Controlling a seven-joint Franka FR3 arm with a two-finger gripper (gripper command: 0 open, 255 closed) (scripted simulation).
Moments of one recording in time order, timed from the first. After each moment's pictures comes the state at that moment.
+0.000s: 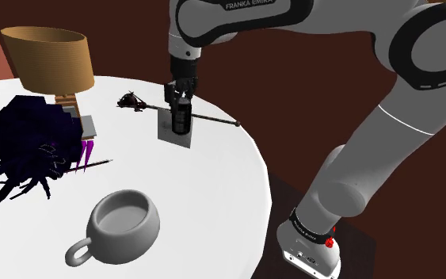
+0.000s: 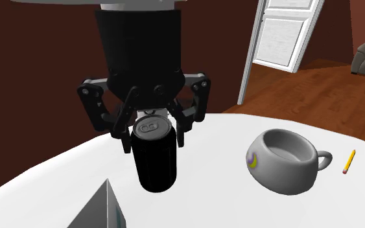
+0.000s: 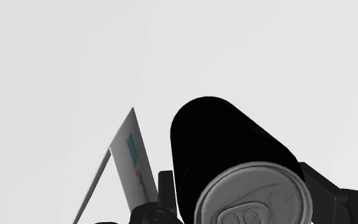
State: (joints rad) arm 0.09 -0.13 0.18 -2.02 0.02 1.89 0.02
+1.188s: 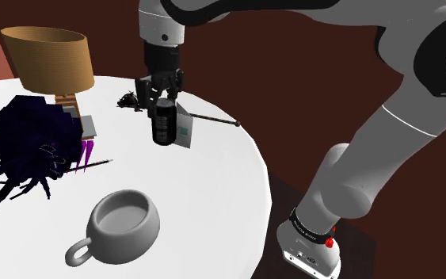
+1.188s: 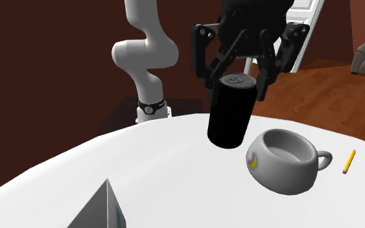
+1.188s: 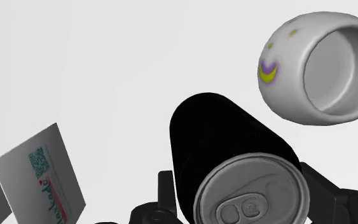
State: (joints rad) arm 0.19 -0.16 0.32 -1.93 0.04 1.77 0.25
